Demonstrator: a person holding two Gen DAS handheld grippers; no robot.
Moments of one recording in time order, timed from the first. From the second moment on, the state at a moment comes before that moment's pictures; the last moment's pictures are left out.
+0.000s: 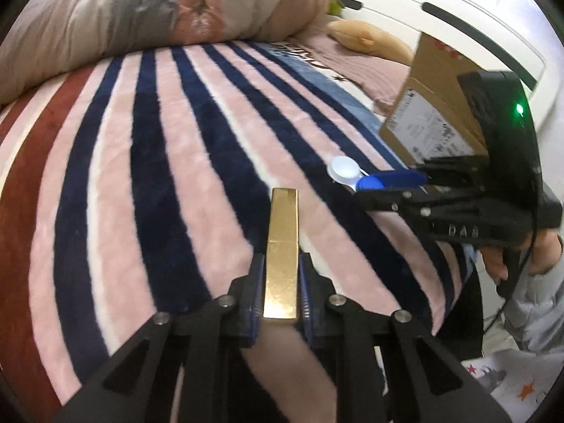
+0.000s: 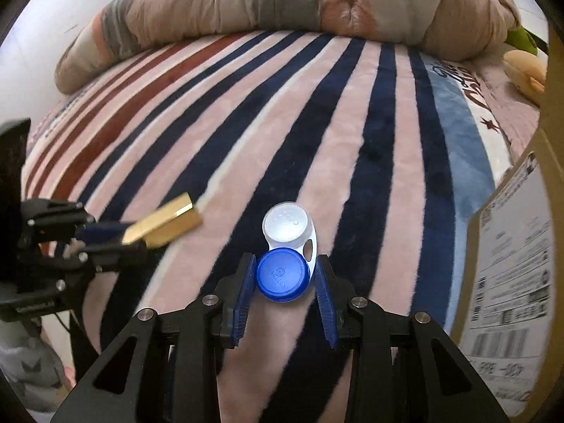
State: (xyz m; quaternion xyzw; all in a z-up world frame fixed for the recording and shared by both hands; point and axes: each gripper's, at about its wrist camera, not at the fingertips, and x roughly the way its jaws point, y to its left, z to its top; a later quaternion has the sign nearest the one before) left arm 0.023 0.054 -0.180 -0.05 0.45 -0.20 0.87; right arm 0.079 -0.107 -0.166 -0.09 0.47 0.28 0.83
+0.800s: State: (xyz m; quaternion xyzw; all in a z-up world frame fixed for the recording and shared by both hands) left arm -0.002 0.033 -0.058 -0.03 0.31 -0.19 0.93; right arm 0.023 -0.172 -0.023 -0.04 0.30 0.29 0.91
